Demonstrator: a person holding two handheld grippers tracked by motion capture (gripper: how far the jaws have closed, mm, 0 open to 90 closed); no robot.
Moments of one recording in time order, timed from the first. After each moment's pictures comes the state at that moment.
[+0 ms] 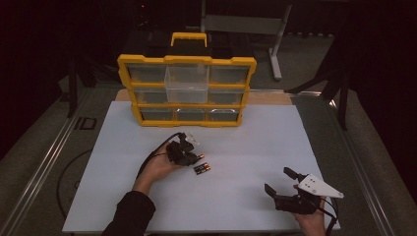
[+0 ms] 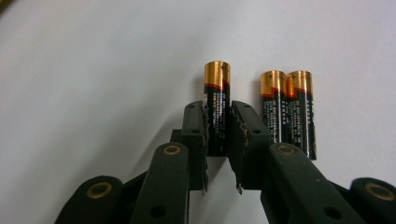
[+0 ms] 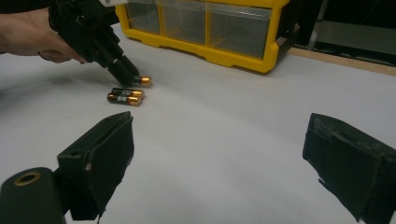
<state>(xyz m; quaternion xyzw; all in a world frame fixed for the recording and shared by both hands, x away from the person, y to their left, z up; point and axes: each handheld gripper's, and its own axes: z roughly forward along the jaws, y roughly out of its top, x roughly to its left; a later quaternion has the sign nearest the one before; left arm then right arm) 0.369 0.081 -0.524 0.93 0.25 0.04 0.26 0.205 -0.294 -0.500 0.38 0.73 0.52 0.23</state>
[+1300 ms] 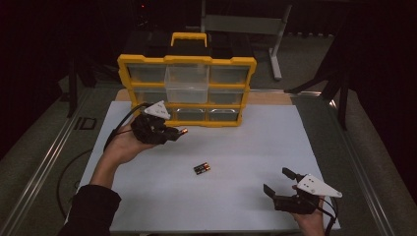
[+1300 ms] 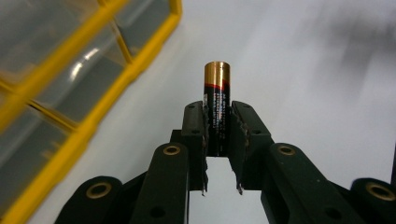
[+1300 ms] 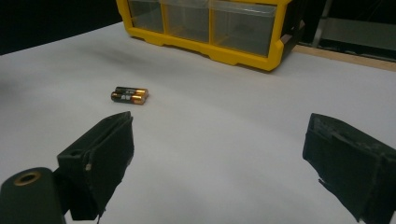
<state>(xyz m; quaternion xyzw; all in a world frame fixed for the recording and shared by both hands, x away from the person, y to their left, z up) 0.352 0.147 -0.371 0.91 0.23 0.08 0.35 0.206 -0.292 -0.502 0.38 0.73 0.52 0.22</state>
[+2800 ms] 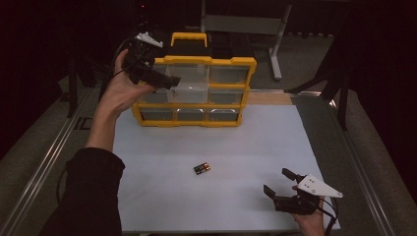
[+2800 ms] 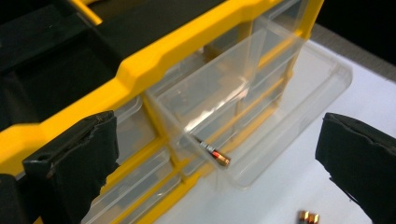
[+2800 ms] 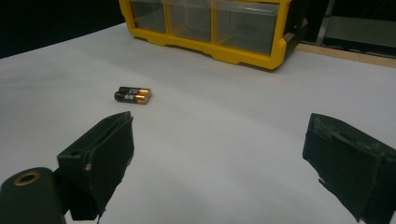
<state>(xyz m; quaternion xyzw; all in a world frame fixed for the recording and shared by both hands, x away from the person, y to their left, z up) 0.418 0.149 -0.262 0.84 0.37 0.19 0.36 0.205 -0.292 -0.502 0.39 0.73 0.52 0.21</state>
